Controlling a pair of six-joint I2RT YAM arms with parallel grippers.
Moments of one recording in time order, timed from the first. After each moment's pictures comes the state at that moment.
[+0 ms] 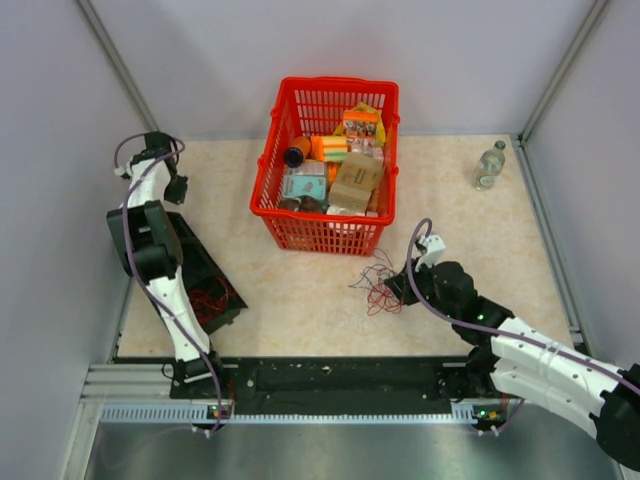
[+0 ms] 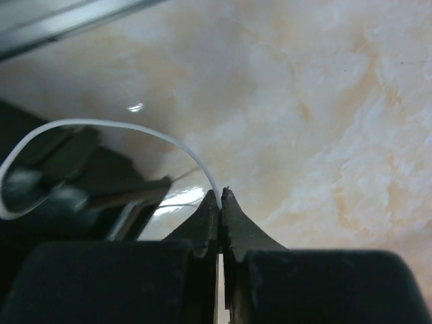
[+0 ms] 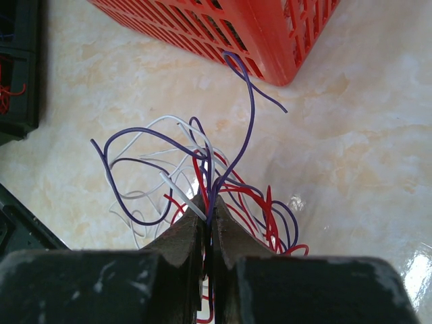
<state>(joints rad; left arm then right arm) 0.27 2.20 1.88 -0.78 -0.25 -1.01 0.73 0.77 0.32 0.05 0.04 0.47</state>
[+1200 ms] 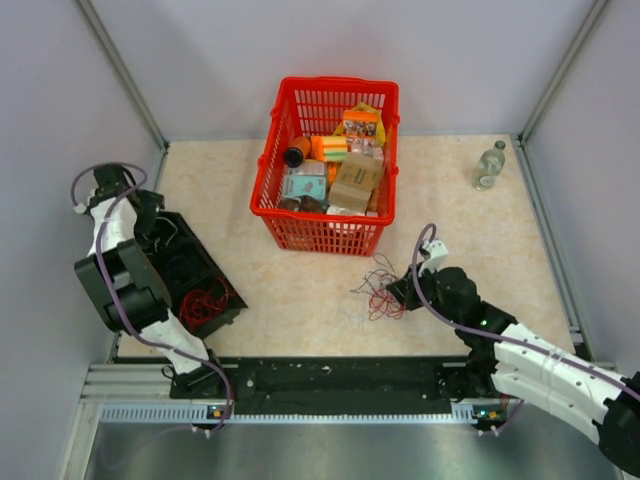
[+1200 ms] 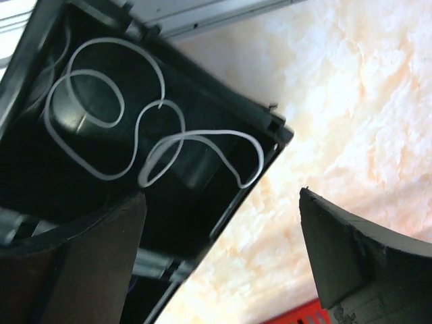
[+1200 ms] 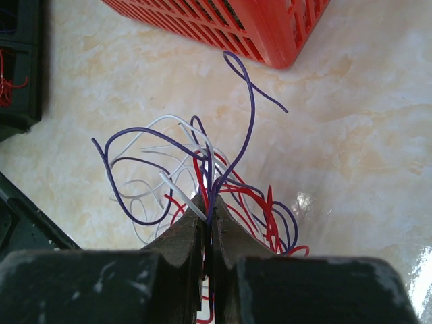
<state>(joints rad) 0.49 1.76 1.37 -0.62 -0.07 -0.89 0.73 0.70 0.27 0.04 0.02 0.50</state>
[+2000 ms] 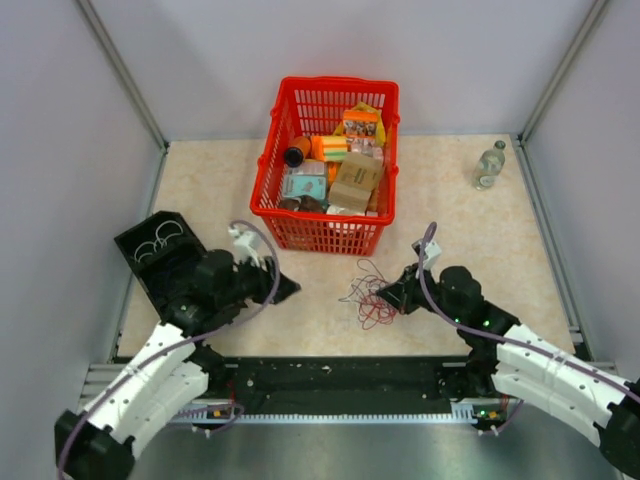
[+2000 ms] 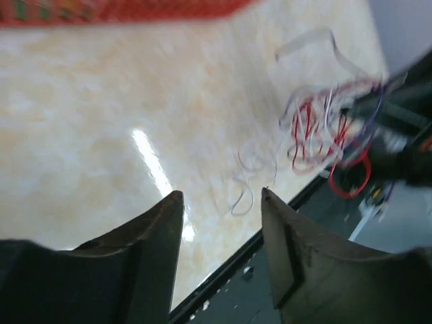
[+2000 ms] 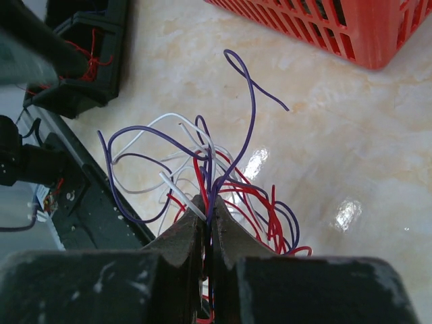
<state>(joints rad) -0.32 0.67 0.50 -0.28 0.44 -0.55 0.73 0.69 0.28 0.08 -0.18 0.53</state>
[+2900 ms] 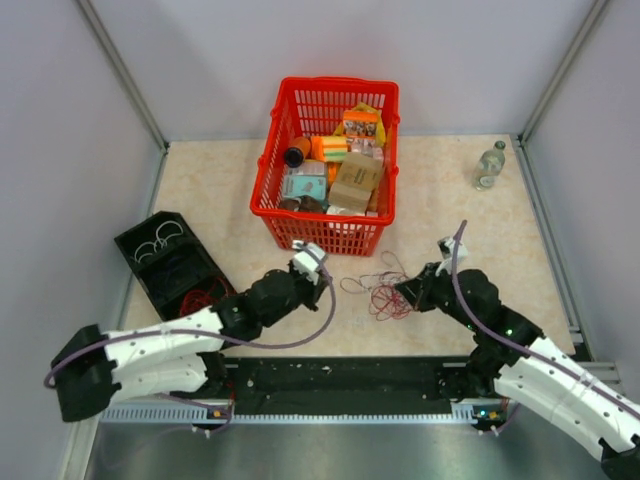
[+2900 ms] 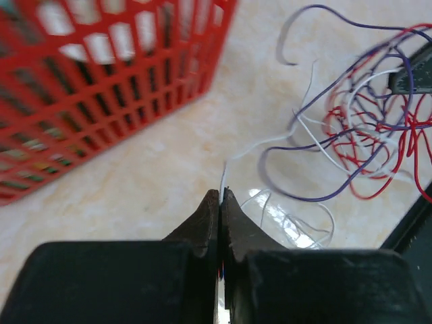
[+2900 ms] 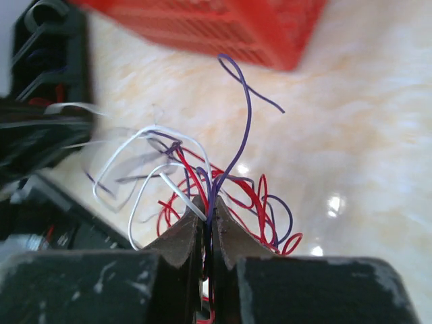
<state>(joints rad) -1.04 1.07 0.48 0.26 -0.17 -0.17 0.73 0.50 0.37 -0.20 -0.04 0.62</state>
